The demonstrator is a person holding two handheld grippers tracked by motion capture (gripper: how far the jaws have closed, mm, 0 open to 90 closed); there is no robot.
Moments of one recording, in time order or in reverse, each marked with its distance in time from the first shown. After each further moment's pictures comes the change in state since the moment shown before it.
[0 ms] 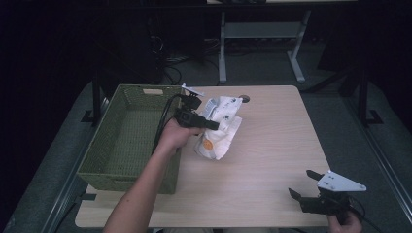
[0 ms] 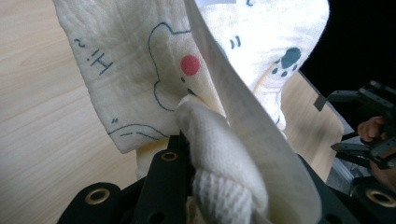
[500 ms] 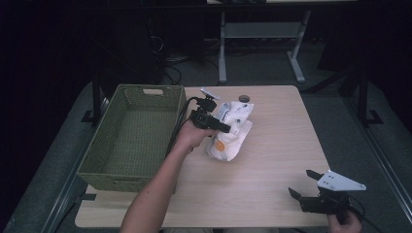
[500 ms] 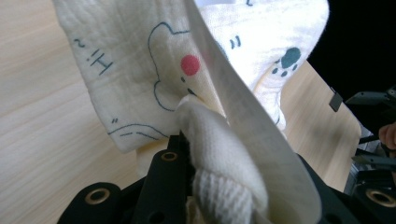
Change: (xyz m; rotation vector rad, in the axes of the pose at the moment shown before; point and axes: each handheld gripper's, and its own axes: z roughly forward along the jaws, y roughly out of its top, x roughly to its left) left arm 0.000 0.009 0.050 0.051 0.001 -0.008; right arm -0.002 -0.001 0.001 0.000 0.002 0.004
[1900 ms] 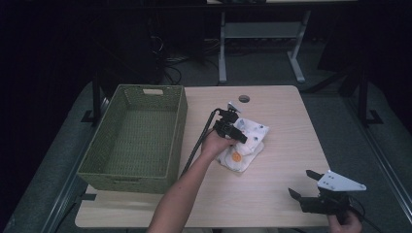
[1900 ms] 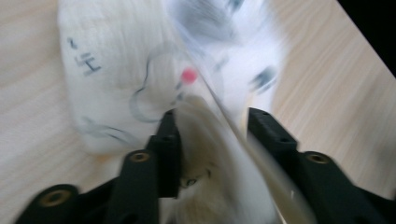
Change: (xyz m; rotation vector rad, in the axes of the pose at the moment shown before) left arm -0.007 0.003 0.084 0.070 0.106 -0.009; right arm 0.001 0.000 0.000 0.000 0.007 -0.008
